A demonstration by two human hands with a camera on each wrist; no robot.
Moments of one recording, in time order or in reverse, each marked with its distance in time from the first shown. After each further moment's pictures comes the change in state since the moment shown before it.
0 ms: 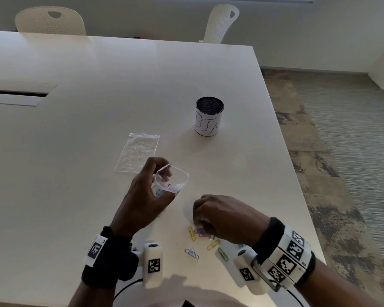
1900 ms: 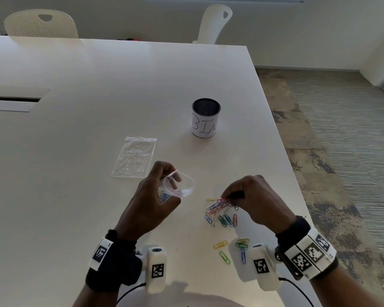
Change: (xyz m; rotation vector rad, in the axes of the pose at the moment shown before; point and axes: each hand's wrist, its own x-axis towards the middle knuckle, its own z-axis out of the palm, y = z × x) left_hand 0.006 0.005 0.006 -0.024 -0.099 -0.028; right_hand -0.027 0.048 -0.008 0.324 0.417 0.489
